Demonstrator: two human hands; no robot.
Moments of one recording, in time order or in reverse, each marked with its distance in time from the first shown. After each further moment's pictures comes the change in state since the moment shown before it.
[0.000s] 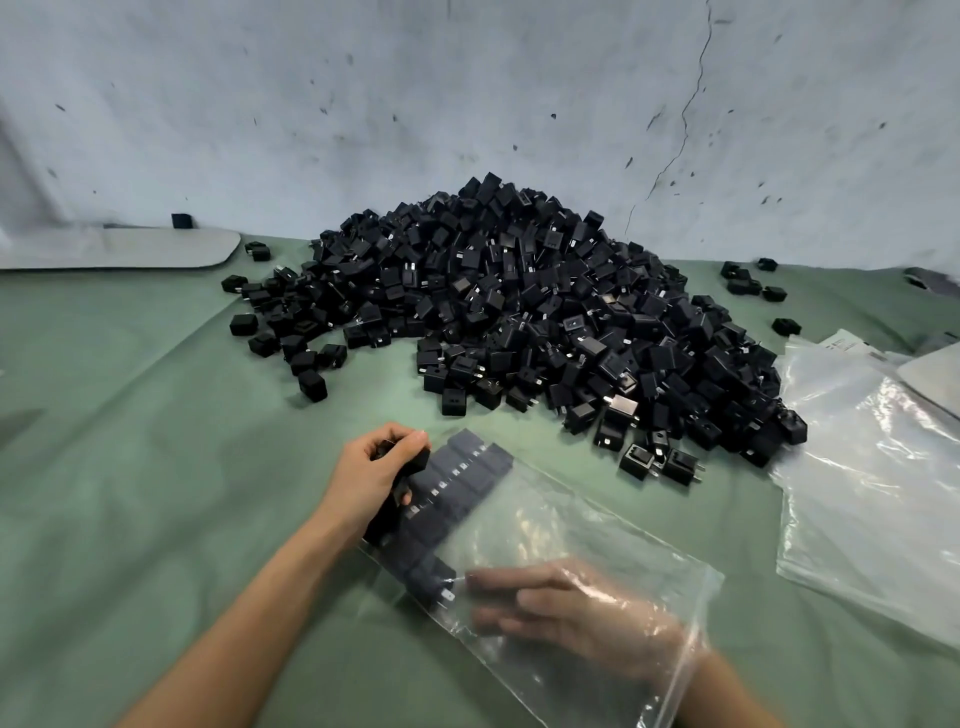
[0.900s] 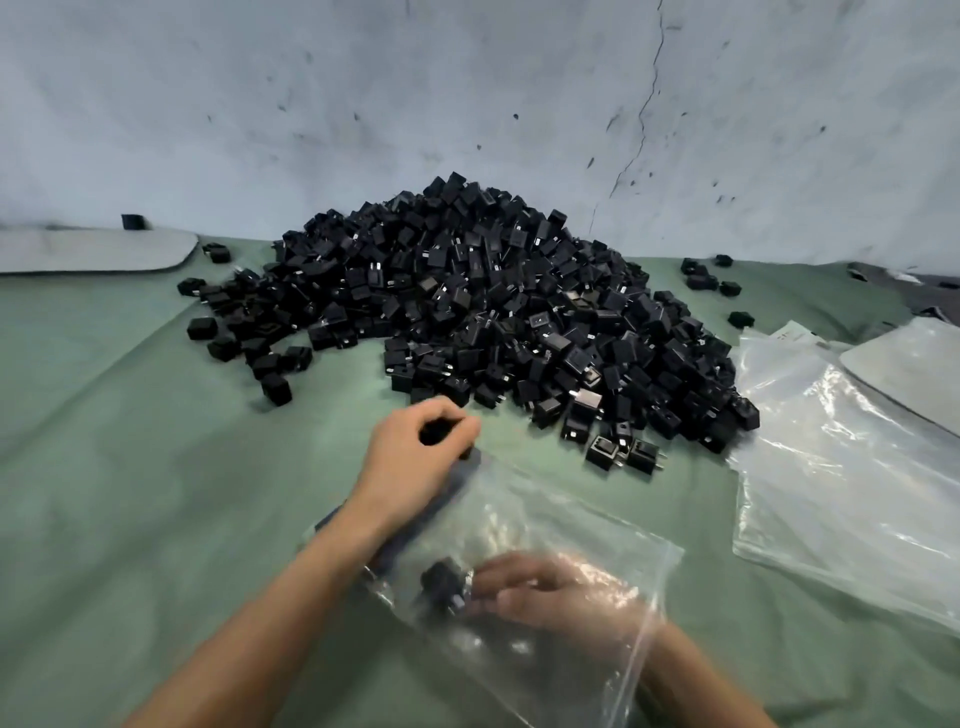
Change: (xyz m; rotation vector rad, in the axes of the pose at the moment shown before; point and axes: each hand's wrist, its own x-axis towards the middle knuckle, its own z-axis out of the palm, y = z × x) left_hand -0.021 0.037 0.058 0.300 -0.111 0.334; right_hand -0.017 -0.003 0.004 -0.353 0.176 -0.144
